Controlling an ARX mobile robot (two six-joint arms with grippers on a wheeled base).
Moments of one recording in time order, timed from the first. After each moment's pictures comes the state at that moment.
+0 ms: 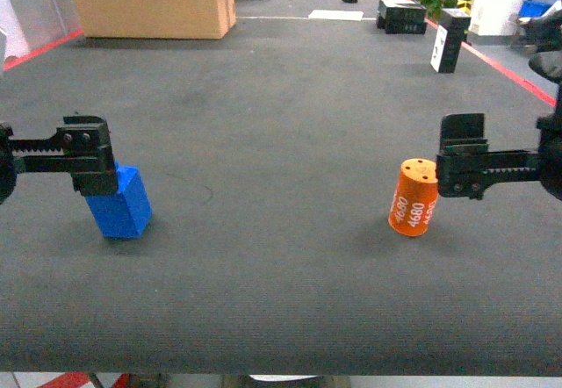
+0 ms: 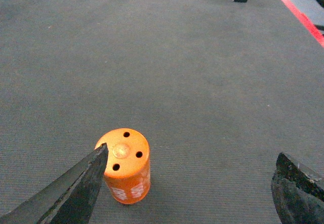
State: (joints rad) left arm -0.14 1.72 0.56 0.90 -0.21 -0.03; right arm 0.27 1.74 0.65 0.79 0.28 0.04
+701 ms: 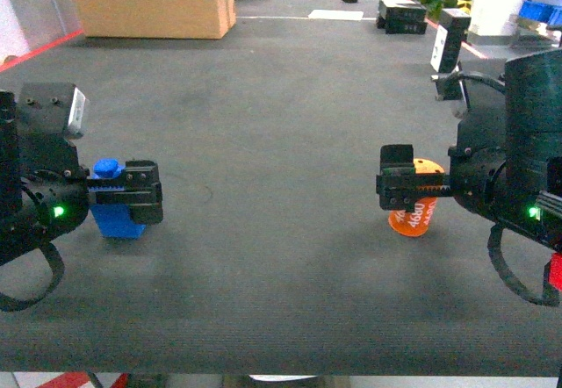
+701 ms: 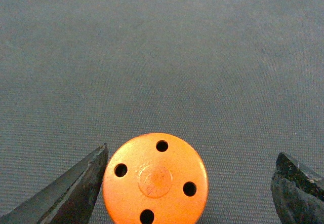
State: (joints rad) left arm -0.13 2.02 0.74 0.88 -0.16 -0.07; right arm 0.28 2.03 0.88 0.73 0.21 0.11
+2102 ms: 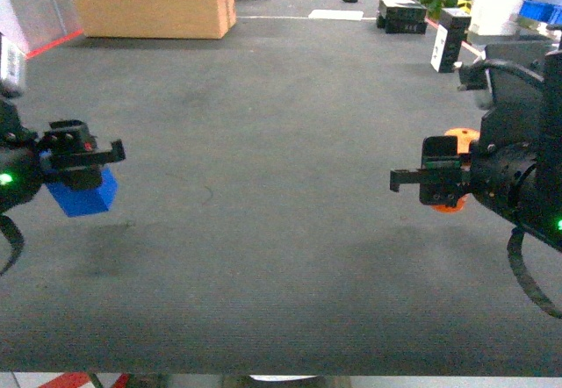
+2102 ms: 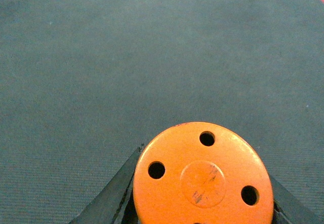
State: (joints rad) left arm -0.10 1.86 0.67 0.92 -0.20 -0.12; right arm 0.29 1.96 0.78 0.87 0.27 0.08
